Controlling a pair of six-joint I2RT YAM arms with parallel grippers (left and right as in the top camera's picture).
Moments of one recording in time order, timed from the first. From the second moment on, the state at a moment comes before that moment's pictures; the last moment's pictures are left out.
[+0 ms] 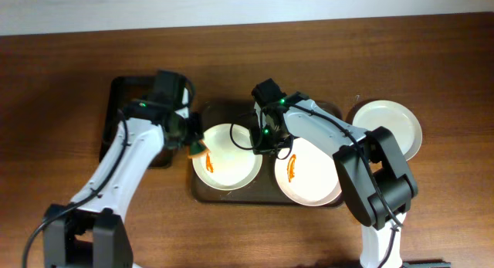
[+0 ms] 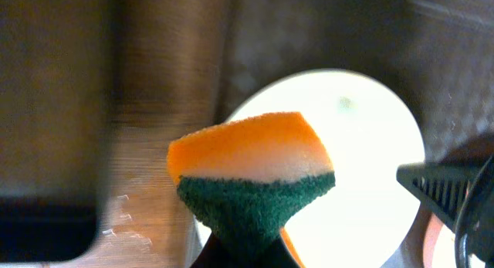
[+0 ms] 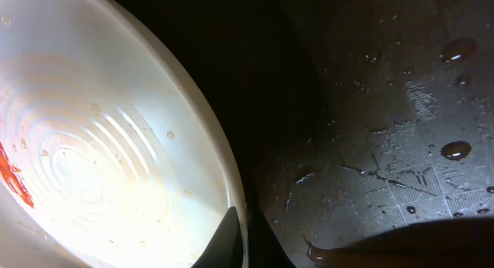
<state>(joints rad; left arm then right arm) -0.24 1.68 1.24 -0.83 0.12 -0.36 0.48 2.07 1.41 -0.79 -0.28 0.34</state>
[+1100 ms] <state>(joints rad) -0.37 1.49 0.96 -0.38 -0.12 -0.40 0.47 2.07 1.41 -0.79 -0.27 0.35</state>
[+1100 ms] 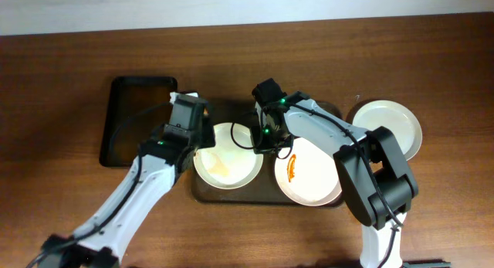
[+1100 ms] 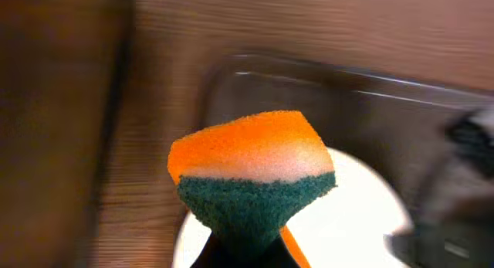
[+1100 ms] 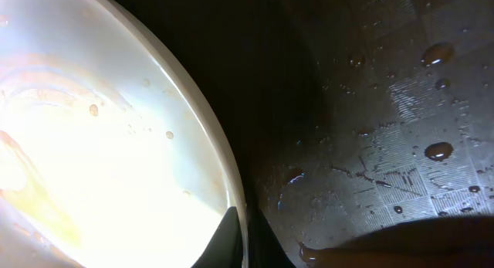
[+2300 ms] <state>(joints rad) -0.46 1.54 1.03 -0.56 -0.14 -0.23 0.47 2.07 1.41 -0.78 -0.26 0.35</state>
